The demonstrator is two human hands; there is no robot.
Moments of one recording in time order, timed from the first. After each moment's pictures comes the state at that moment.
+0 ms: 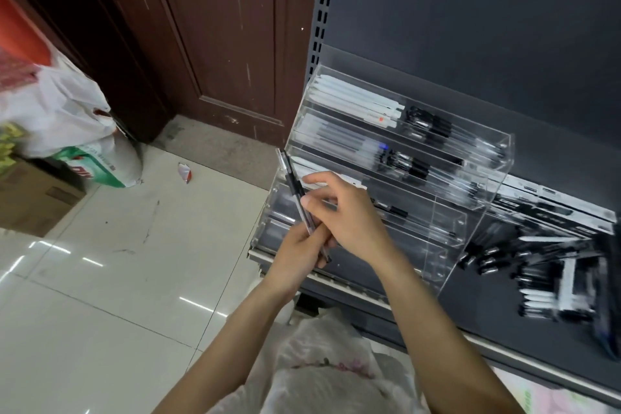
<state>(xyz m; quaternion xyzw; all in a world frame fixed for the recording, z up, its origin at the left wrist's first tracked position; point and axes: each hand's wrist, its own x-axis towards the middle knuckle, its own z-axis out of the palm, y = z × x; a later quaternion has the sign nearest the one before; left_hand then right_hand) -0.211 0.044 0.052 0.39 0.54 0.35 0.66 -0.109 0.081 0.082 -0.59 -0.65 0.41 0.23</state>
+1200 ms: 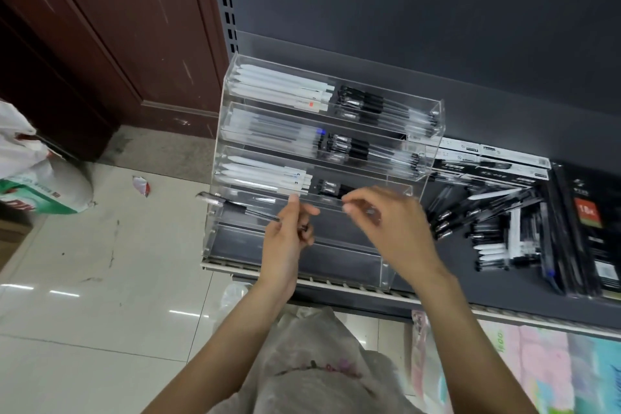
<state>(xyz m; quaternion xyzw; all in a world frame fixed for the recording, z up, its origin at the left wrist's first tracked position) -0.151 0.047 0.037 0.29 0.50 0.44 0.69 0.002 0.032 0.078 -0.68 -0.68 0.16 0.22</state>
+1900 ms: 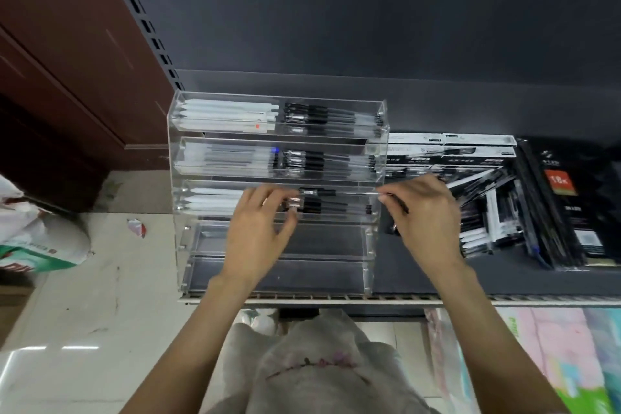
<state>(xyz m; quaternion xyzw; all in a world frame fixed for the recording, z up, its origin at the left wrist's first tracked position) -0.147 0.094 0.031 0.83 0.46 0.27 0.16 0.082 0.016 0.062 -0.73 -0.62 -0.08 0.27</state>
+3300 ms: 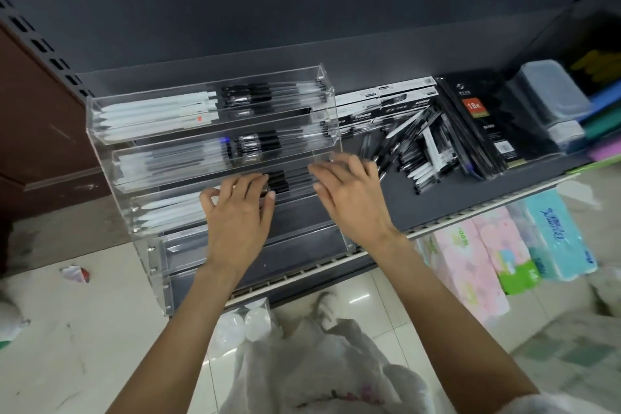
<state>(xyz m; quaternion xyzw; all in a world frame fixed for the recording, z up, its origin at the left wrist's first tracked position) -0.147 0.109 0.009 0.91 0.38 0.17 0.07 0.022 0.012 0.035 -0.78 -0.61 -0.12 0.11</state>
